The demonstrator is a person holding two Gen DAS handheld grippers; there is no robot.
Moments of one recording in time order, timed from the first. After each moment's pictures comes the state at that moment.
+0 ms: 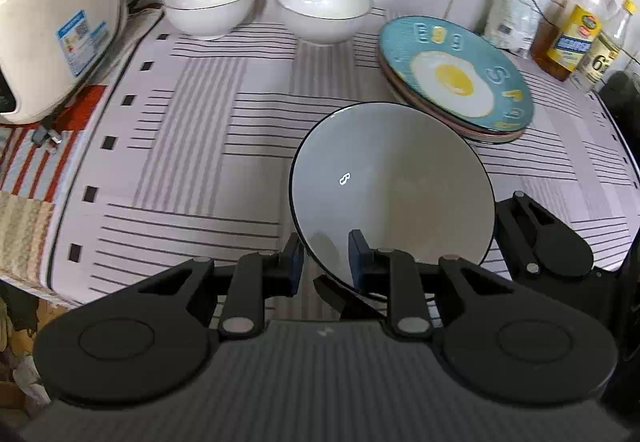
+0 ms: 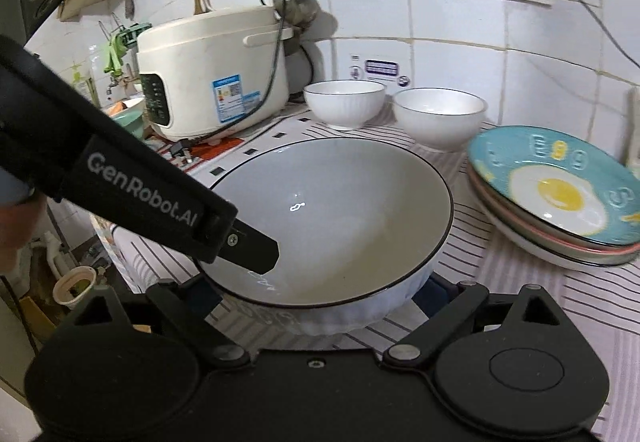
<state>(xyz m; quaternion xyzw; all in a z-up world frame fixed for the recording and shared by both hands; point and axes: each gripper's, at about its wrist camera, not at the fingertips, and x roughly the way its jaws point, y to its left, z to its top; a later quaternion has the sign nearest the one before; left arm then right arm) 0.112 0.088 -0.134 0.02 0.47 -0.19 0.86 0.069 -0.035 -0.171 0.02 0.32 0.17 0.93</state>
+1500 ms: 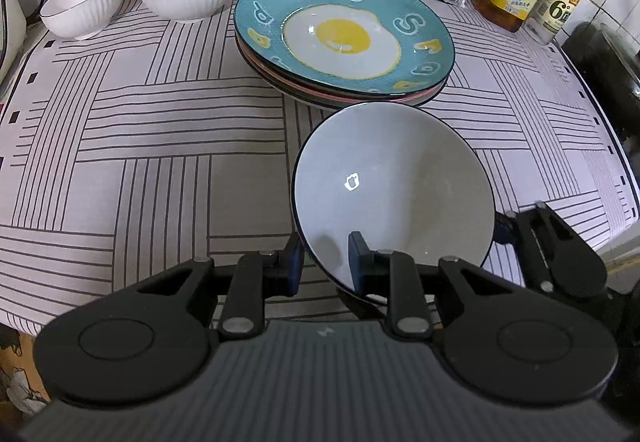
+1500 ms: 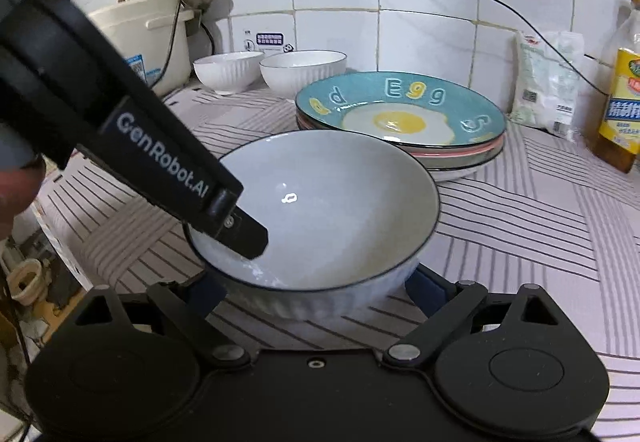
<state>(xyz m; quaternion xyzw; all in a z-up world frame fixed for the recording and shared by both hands) 0.113 -0.020 -0.155 0.04 0.50 -0.24 0.83 0.026 -0.132 -0.191 0.00 0.35 0.08 0.93</state>
